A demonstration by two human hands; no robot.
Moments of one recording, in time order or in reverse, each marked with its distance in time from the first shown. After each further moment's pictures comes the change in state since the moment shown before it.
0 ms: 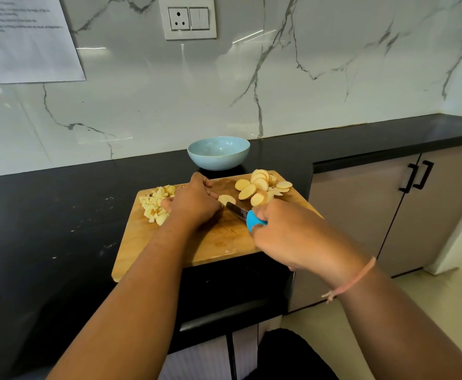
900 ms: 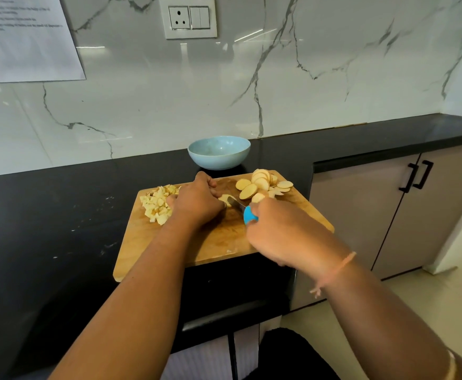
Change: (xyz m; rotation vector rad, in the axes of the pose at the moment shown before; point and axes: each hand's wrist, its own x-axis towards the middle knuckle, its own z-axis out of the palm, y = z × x) left_hand 0.004 -0.003 0.002 0.006 -0.051 0.068; right_hand 0.004 -0.011 0.003 0.003 0.009 0.008
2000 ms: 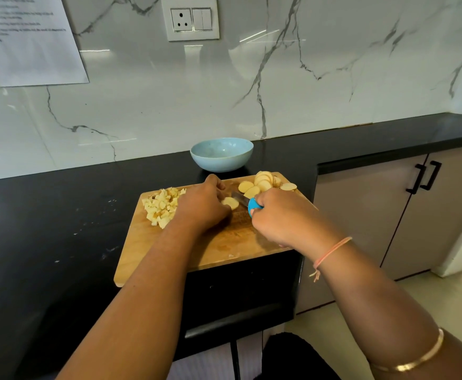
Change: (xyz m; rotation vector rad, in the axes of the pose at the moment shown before) left_hand -0.007 0.008 -0.003 0.198 -0.035 0.125; right_hand 0.033 0.011 -0.003 -0.001 0.049 0.009
